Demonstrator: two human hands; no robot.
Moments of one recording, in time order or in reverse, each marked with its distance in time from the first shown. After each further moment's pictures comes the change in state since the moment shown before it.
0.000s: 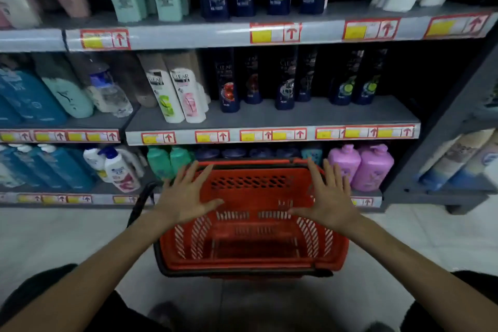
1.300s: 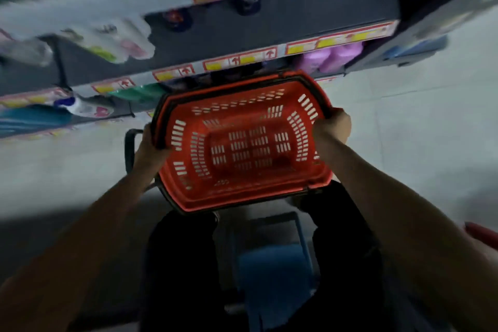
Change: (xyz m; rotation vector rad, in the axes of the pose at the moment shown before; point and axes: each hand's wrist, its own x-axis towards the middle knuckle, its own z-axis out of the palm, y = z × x) left_hand 0.011 -0.028 -0.097 -0.731 -0.495 -0.582; right_hand 0.016 0.000 -0.101 0.472 -0.005 1.175
